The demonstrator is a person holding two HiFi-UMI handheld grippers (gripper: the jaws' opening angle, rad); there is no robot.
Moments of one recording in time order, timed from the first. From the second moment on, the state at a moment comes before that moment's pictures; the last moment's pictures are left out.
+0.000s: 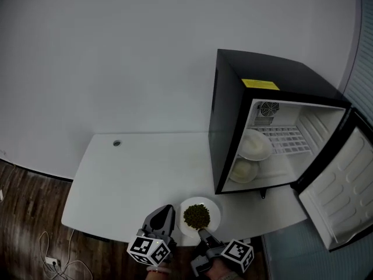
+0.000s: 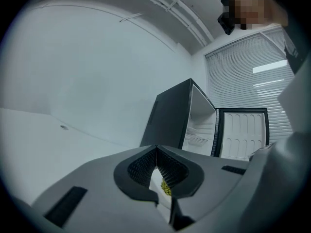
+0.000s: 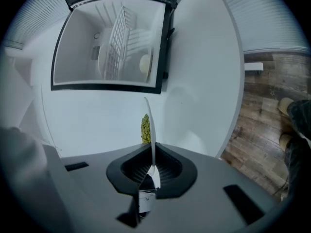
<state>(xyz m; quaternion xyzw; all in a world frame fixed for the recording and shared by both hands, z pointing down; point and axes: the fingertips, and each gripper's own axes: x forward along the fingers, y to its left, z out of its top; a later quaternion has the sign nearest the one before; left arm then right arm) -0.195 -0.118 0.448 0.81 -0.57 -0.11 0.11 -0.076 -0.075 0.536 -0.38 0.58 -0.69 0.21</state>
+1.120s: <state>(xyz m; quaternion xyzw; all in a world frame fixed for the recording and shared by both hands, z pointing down) -0.077 -0.235 0.447 0.82 -0.55 -0.11 0.11 0.117 -0.164 0.528 -0.48 0.51 -0.64 0.31</state>
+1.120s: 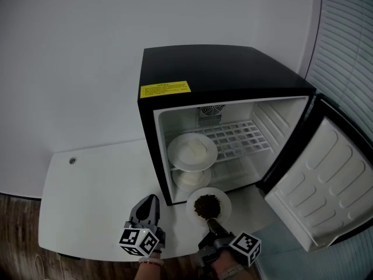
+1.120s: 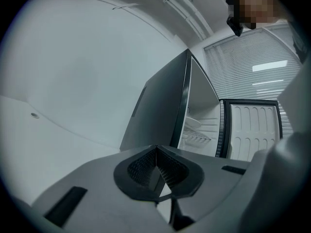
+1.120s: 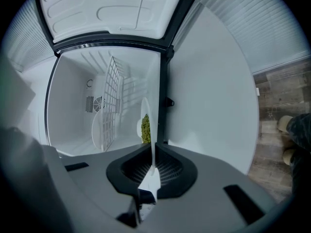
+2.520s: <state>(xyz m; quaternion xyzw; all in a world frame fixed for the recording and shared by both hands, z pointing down) -0.070 -0.272 0.448 0.81 -0.56 -0.10 0.10 0.211 -0.259 0.530 -0.58 0.48 -0.58 0.32</state>
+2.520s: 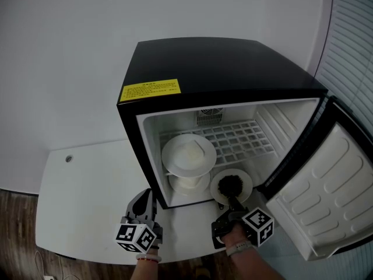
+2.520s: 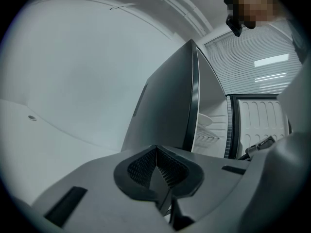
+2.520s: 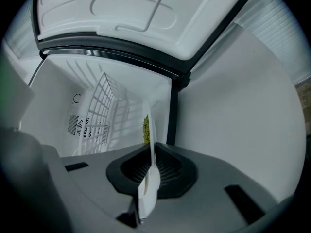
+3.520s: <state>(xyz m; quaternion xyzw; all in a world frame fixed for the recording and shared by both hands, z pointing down) -0.069 -0.270 0.446 0.81 -0.56 -0.11 0.10 0.210 -0.295 0.532 -0.61 0.53 -0.54 0.22</state>
